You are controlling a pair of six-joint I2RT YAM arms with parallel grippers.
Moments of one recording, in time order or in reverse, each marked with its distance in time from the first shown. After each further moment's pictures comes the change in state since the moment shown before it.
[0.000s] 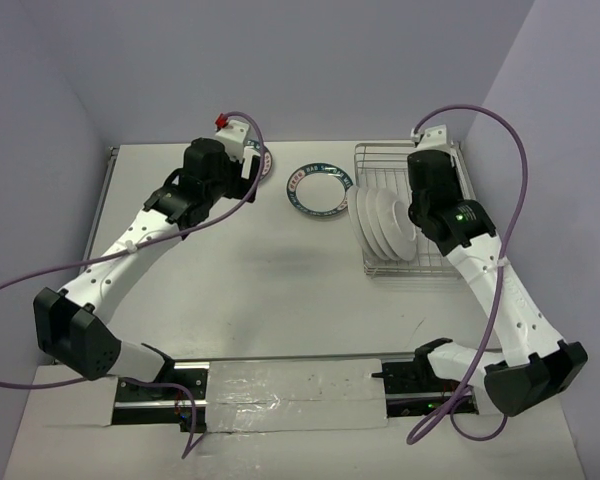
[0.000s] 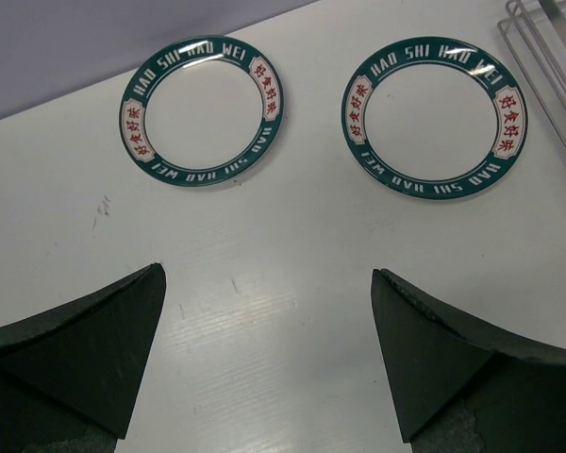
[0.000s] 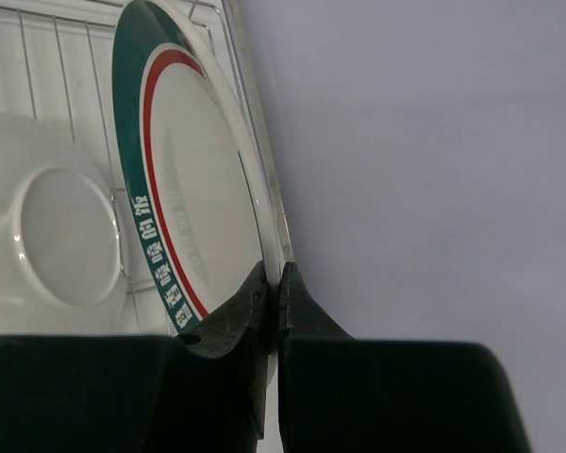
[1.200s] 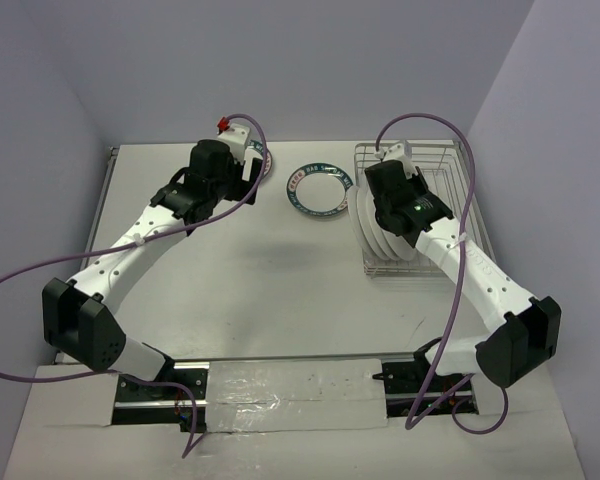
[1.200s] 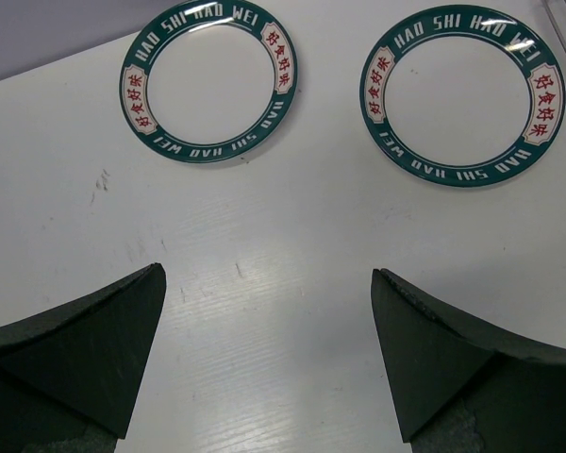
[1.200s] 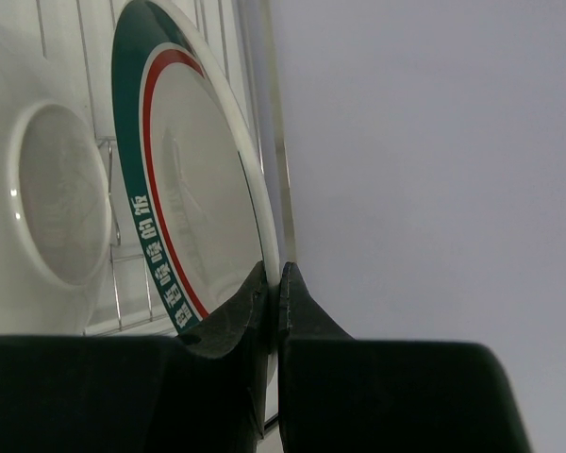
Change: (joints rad) left arm 0.012 0.051 0.000 -0.023 -0.028 -0.031; right arm 0.127 0.168 -0.061 -0.026 0.175 0.010
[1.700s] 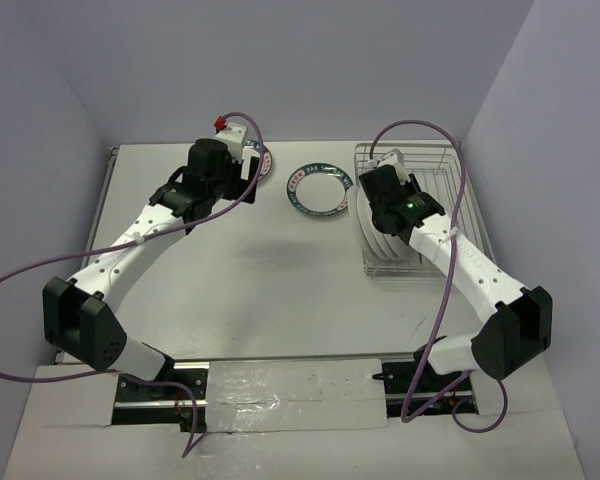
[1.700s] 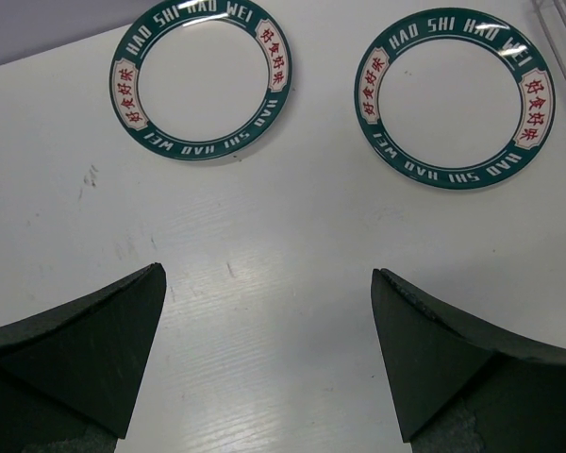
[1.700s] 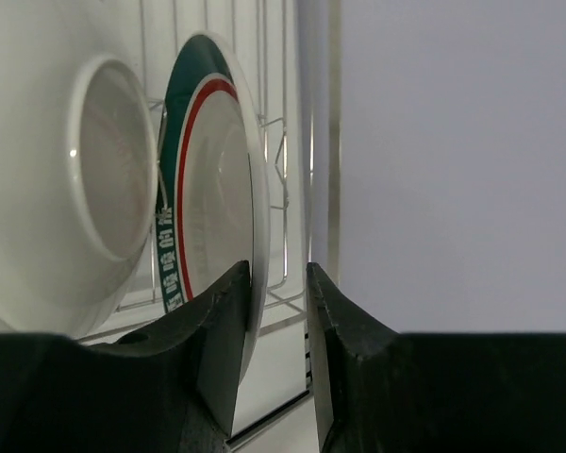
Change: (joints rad) left arm 0.010 0.006 0.000 0.000 0.016 -0.019; right arm 0.000 0.045 -0.014 -0.061 -0.077 0.063
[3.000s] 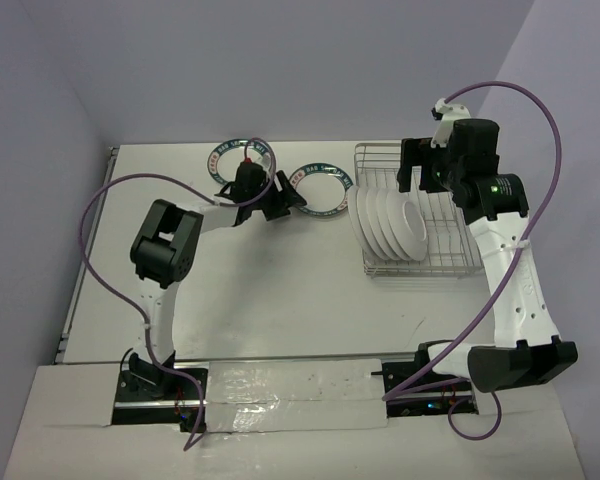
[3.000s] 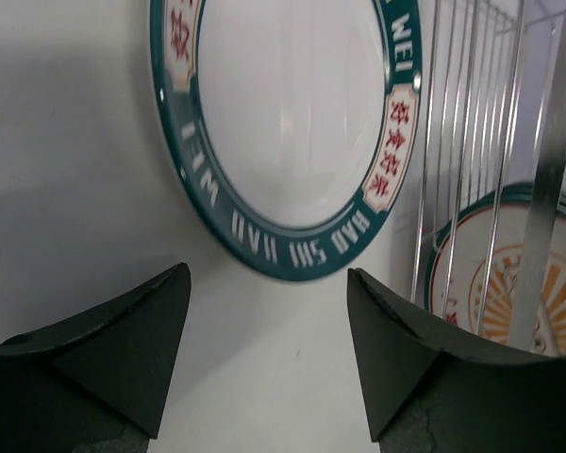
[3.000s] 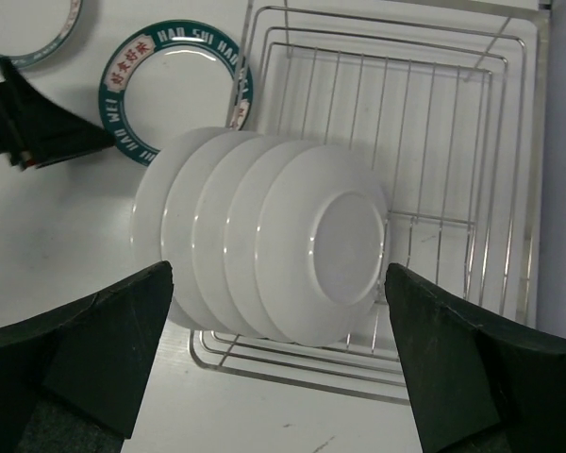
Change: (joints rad) left arm 0.053 0.679 0.049 0.541 0.571 -0.792; right arm -0.381 -0.095 0.346 -0.079 -0.951 0.136
